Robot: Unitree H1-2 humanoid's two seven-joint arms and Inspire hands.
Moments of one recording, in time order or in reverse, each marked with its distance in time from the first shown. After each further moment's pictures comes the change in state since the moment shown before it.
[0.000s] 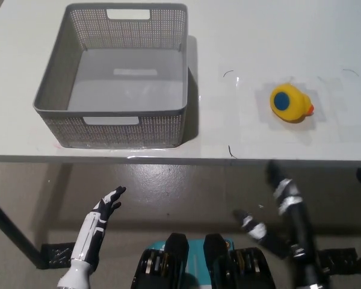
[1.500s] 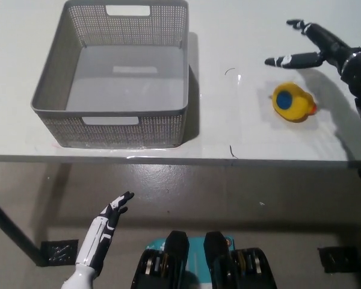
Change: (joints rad) left_arm 0.009 0.019 -0.047 -0.003 0.021 -0.014 0.000; right_arm -1.100 -0.385 0.218 1.018 -0.239 0.400 0.327
